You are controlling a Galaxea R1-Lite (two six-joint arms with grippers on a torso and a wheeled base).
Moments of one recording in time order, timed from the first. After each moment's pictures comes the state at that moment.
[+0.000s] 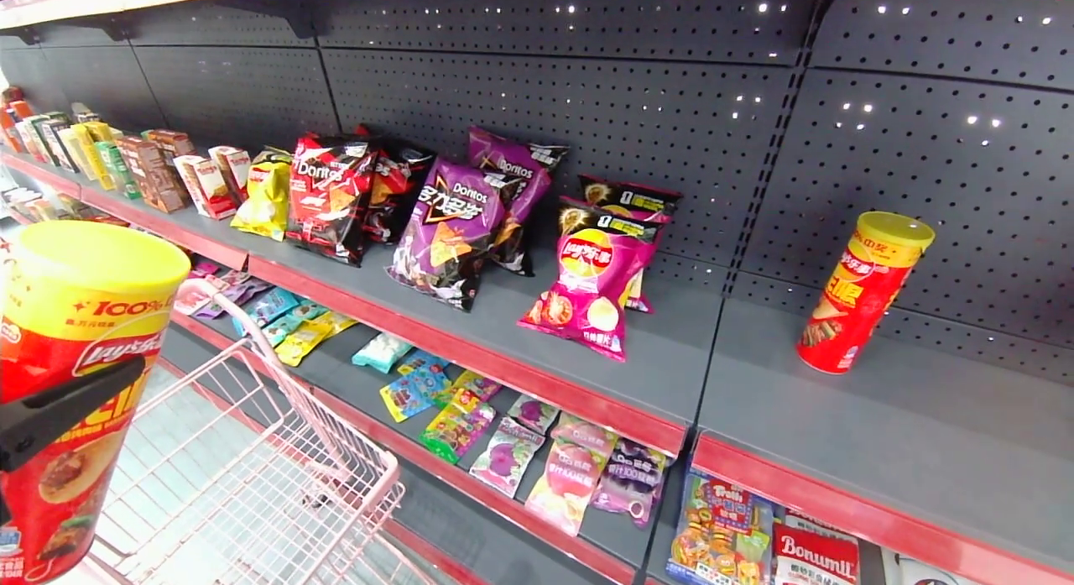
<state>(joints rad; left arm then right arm) 0.01 0.86 -0.61 -0.06 -0.34 0.34 0.00 0.00 0.00 0.00 0.01 0.01</state>
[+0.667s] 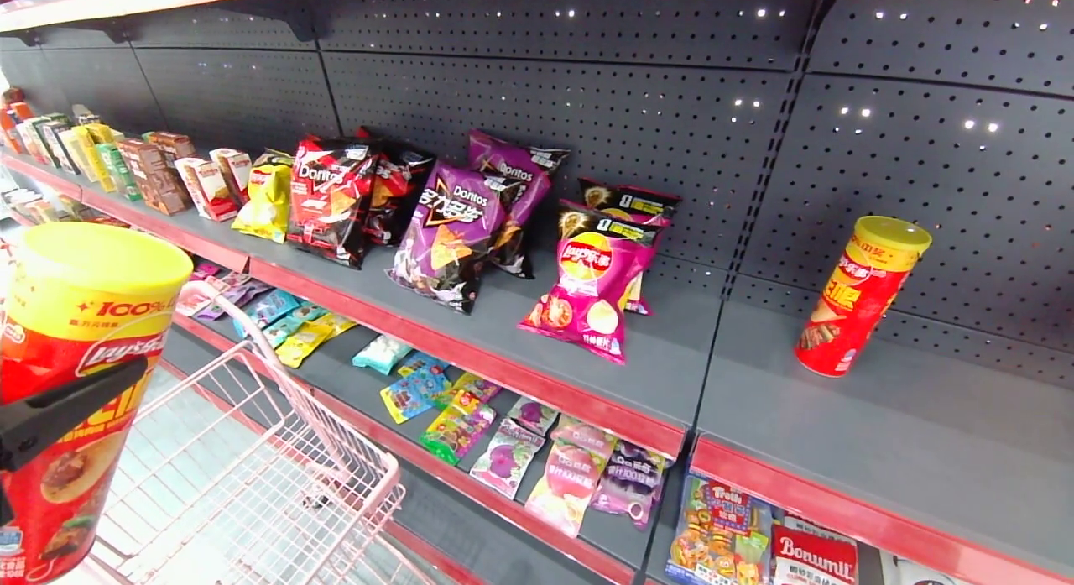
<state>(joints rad) 0.01 0.86 -0.61 -0.06 -0.34 0.34 0.00 0.00 0.00 0.00 0.01 0.01</state>
